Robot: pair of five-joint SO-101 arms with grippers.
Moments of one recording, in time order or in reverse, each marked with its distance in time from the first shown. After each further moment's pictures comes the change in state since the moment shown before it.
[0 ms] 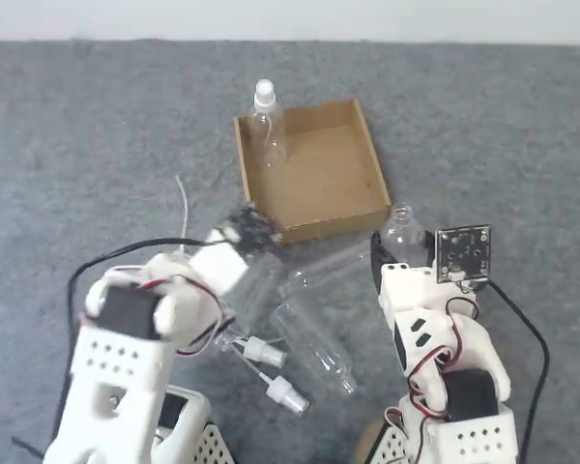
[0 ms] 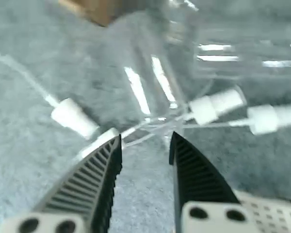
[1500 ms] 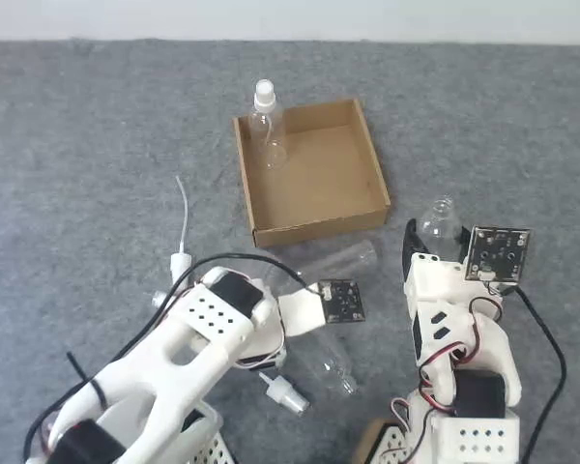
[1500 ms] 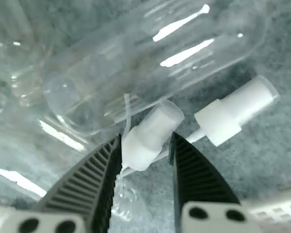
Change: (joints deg) left arm 21.2 24.0 12.5 -19.4 -7.3; right arm 9.8 0.0 0.0 -2.6 -0.2
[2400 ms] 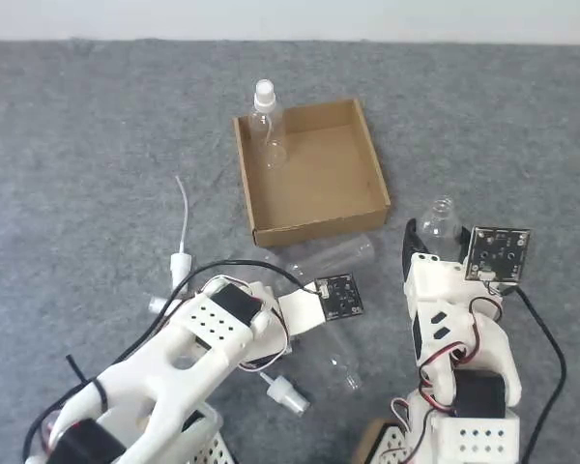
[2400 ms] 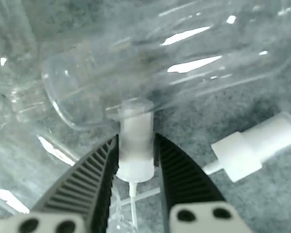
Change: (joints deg) left arm 0.2 0.5 5.6 -11.7 5.1; right arm 0.0 0.0 0.0 0.0 0.0
